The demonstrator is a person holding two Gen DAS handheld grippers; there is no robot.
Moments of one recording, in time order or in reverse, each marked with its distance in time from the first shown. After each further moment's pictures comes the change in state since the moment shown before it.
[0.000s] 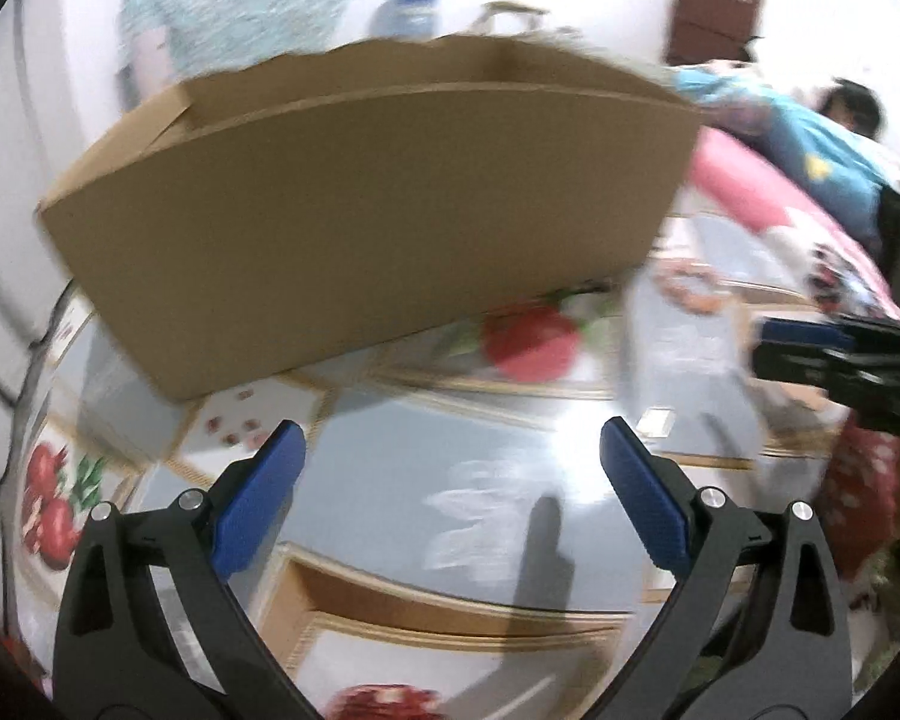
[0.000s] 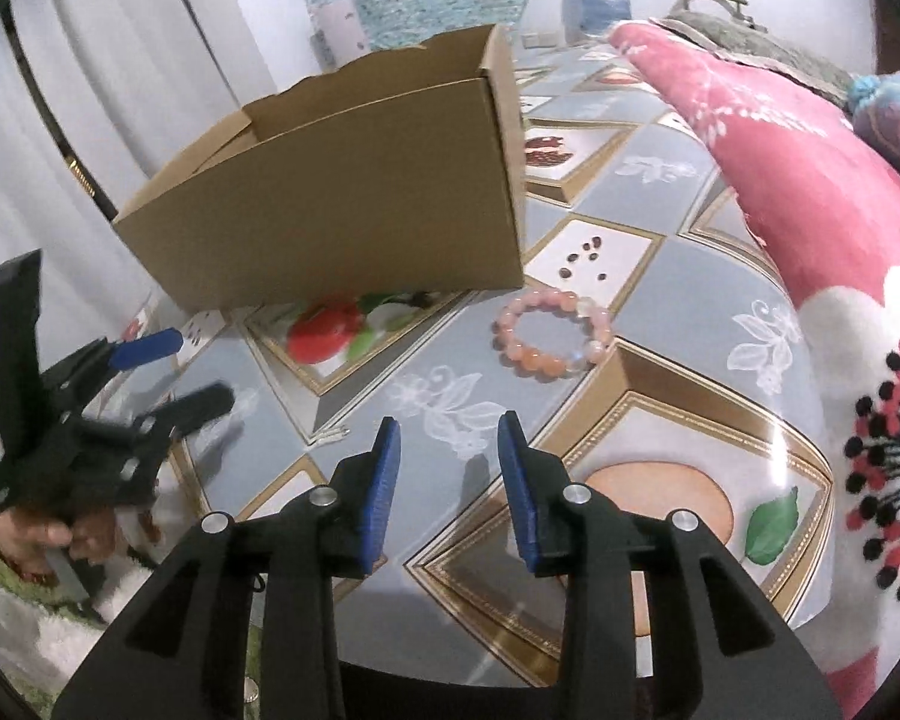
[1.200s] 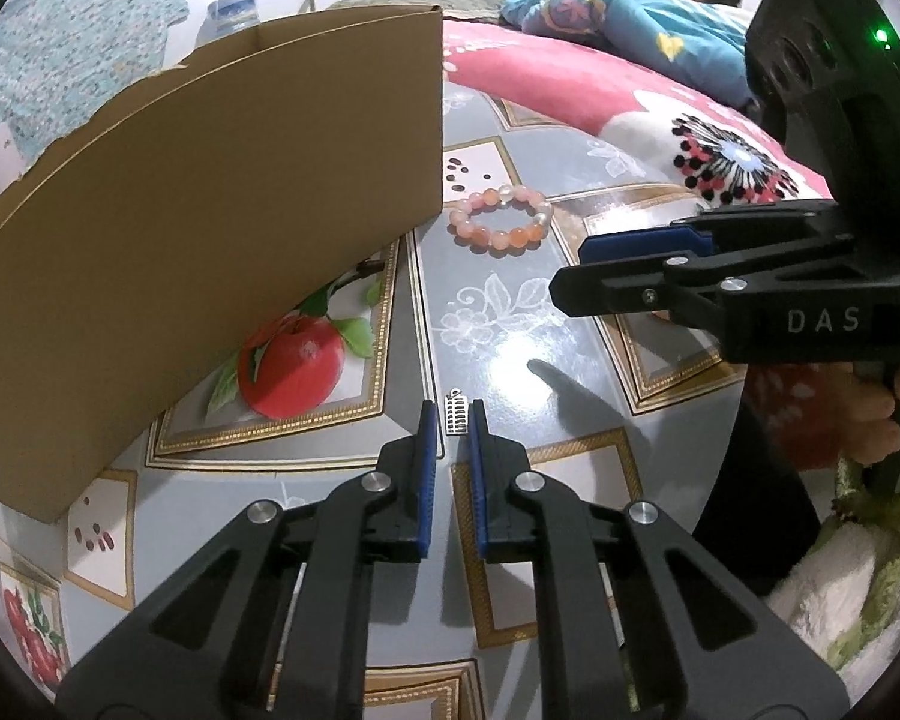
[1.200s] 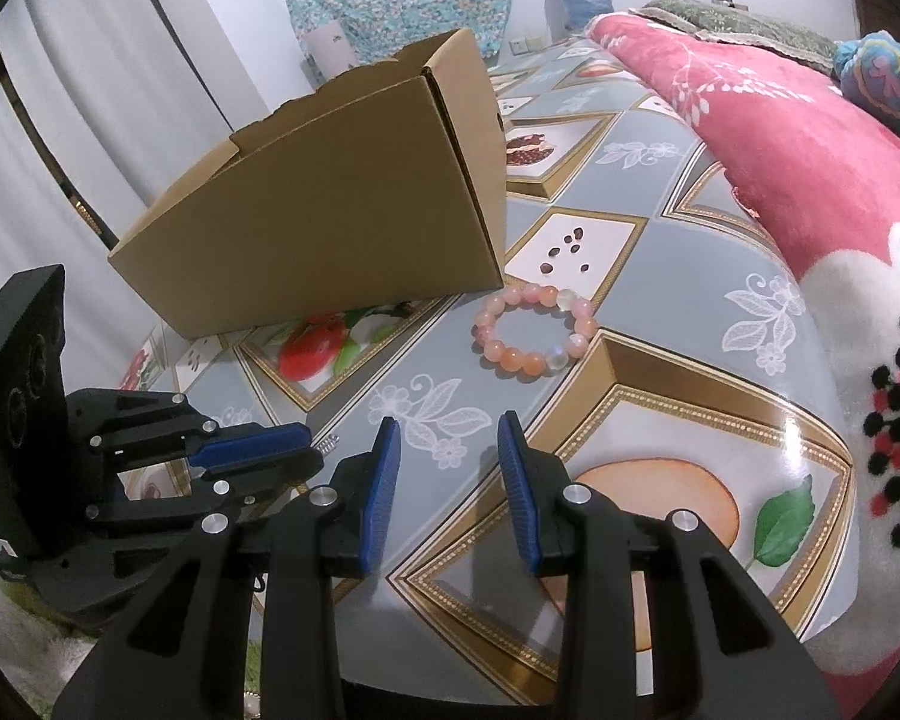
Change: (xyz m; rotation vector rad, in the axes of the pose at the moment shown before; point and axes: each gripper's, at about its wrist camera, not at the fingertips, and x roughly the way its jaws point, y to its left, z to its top) left arm 0.028 -0.079 0.005 0.316 0.103 -0.187; right arm 0.006 -0.016 -0.004 0.072 -0.036 0.050
